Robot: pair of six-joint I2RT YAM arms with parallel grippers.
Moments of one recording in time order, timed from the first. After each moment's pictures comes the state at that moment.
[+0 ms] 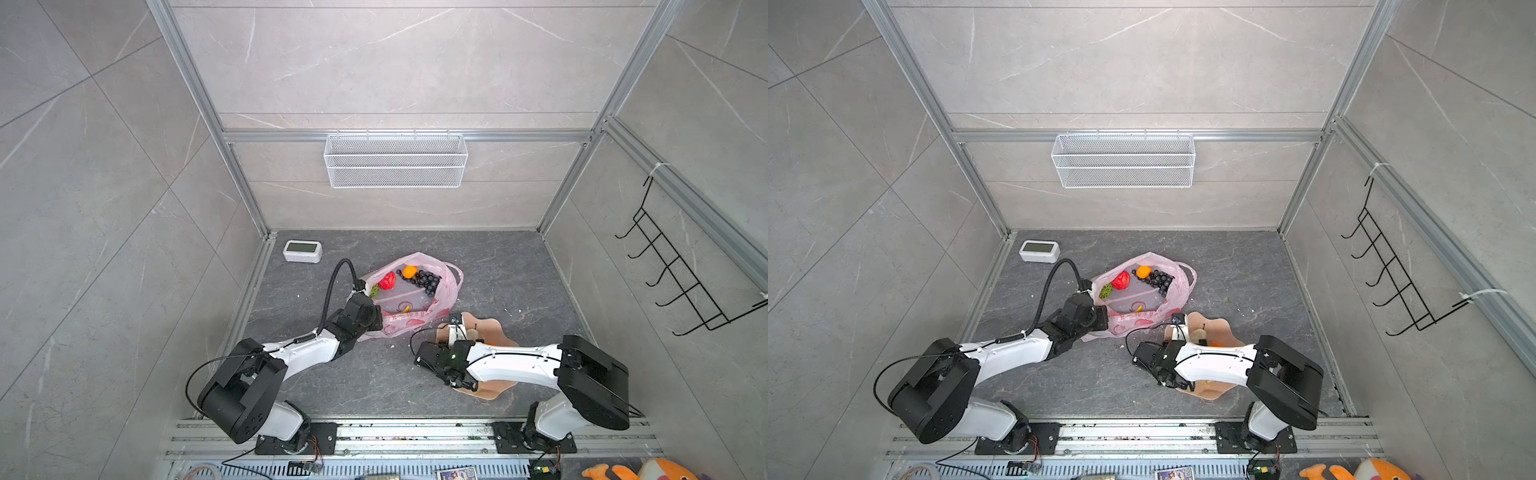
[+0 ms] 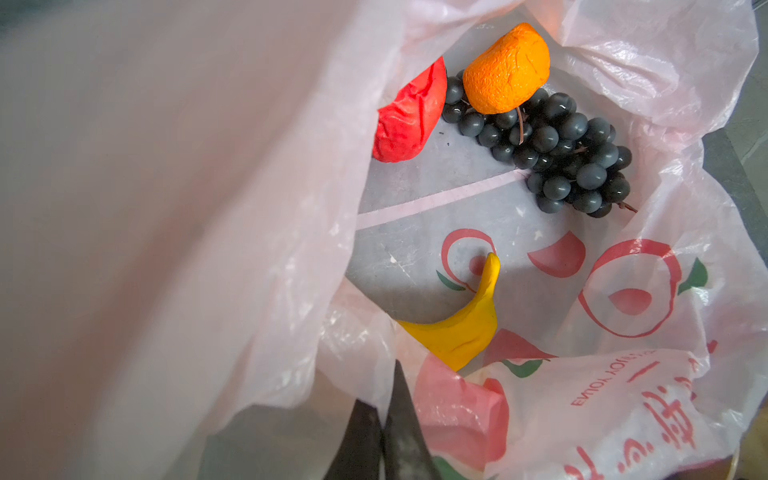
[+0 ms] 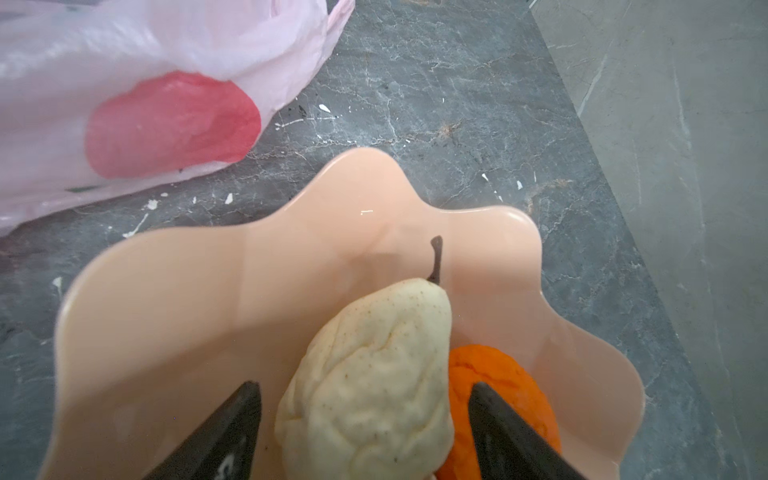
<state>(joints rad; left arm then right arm) -0.62 1.45 0.63 0.12 -0.12 -0.56 1.08 1.57 0.82 -0.79 0.90 1.05</state>
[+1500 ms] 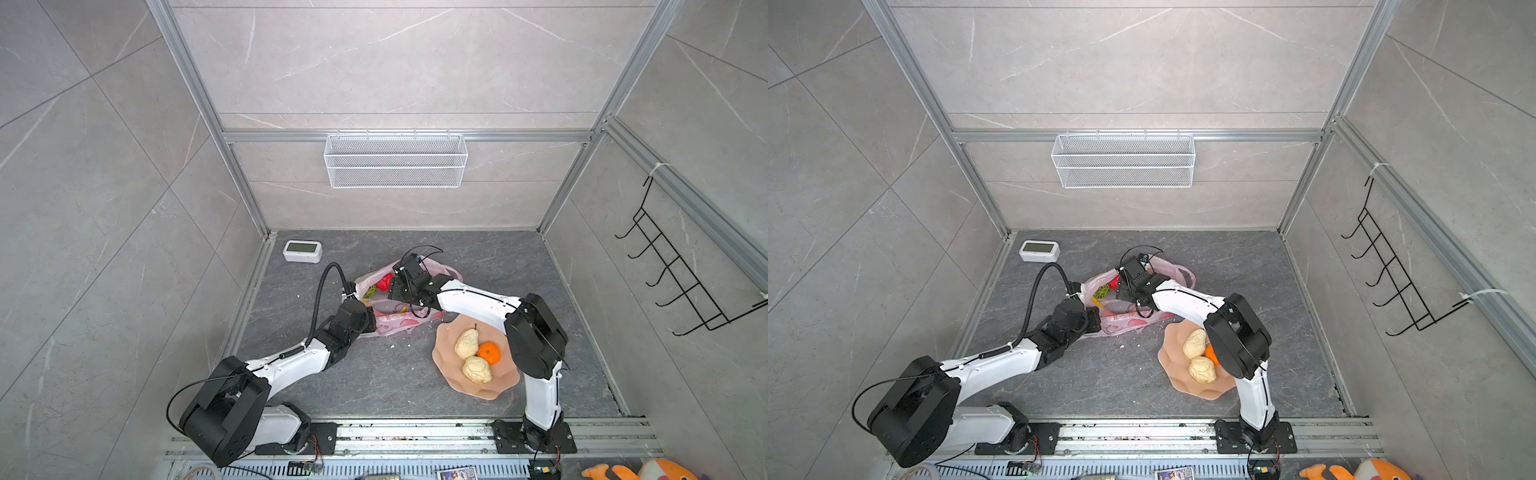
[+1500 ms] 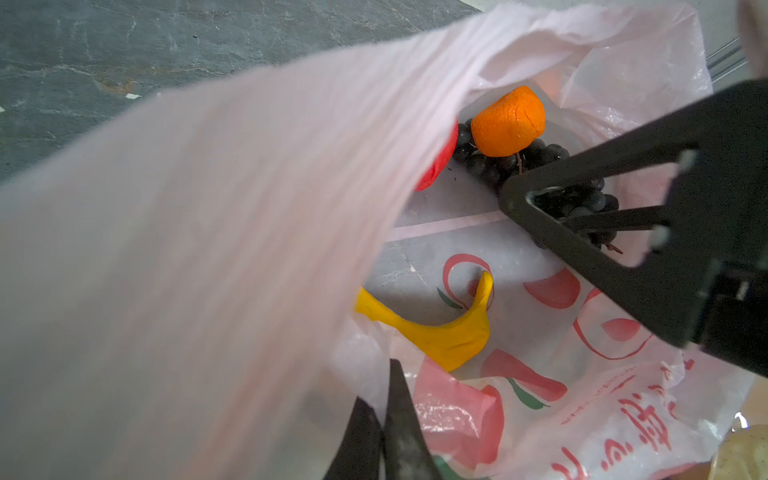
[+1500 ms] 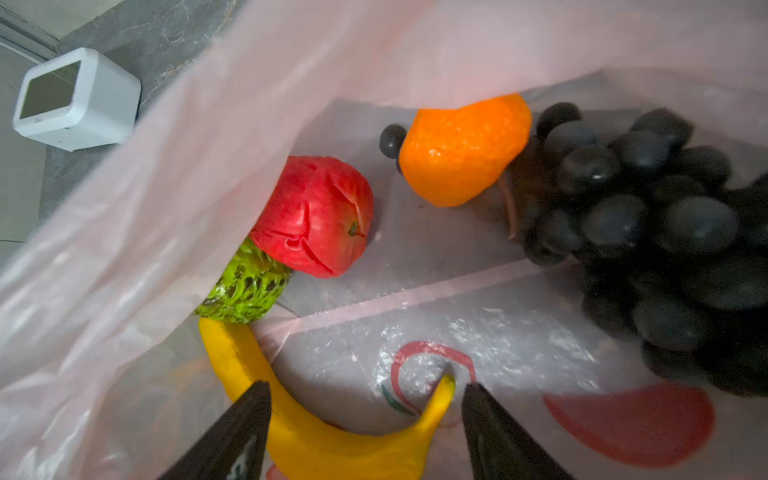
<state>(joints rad) -0.62 1.32 0.55 0.14 -0.19 -0.58 0.75 2.03 1.52 -0.39 0.15 0.79</state>
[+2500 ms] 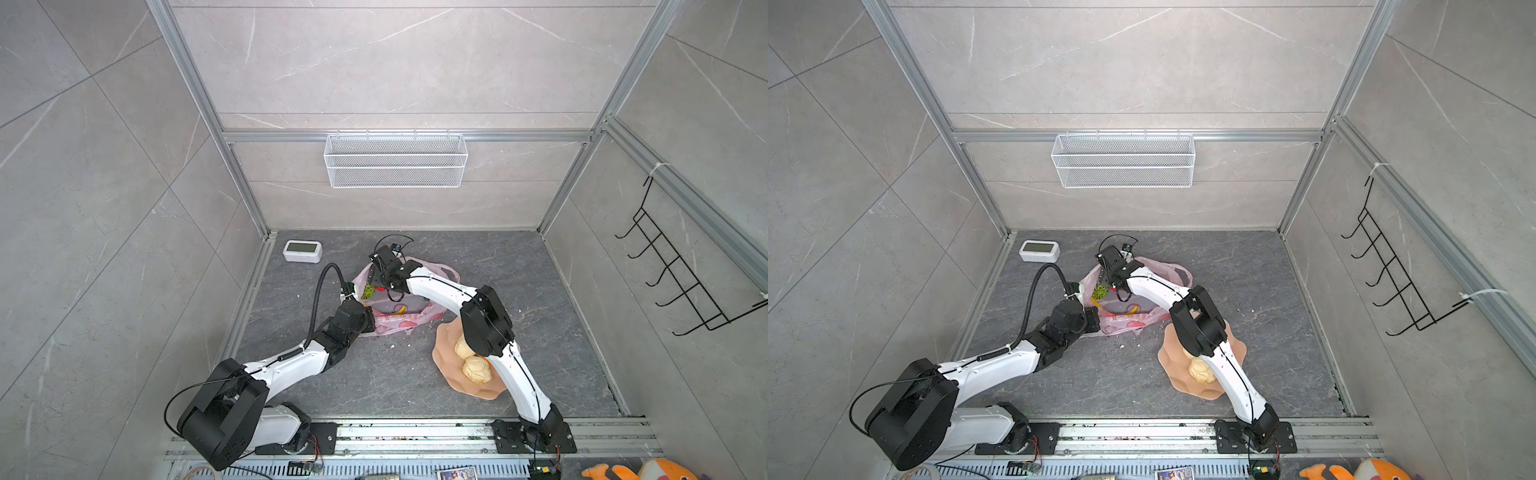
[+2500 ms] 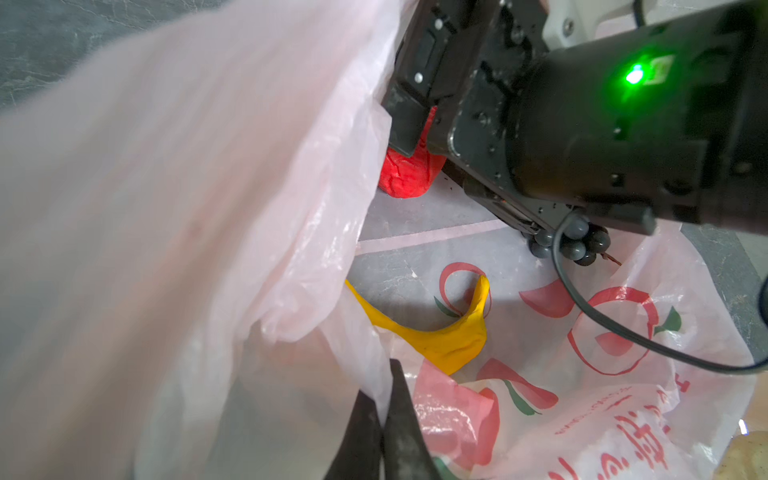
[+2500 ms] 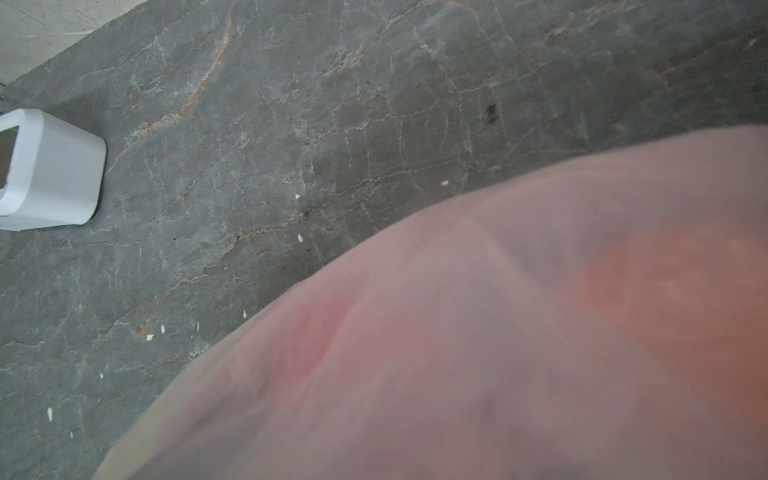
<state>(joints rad) -0.62 1.30 0.53 0.16 -0.20 -0.58 0.75 2.45 2.10 -0.58 0.23 0.84</state>
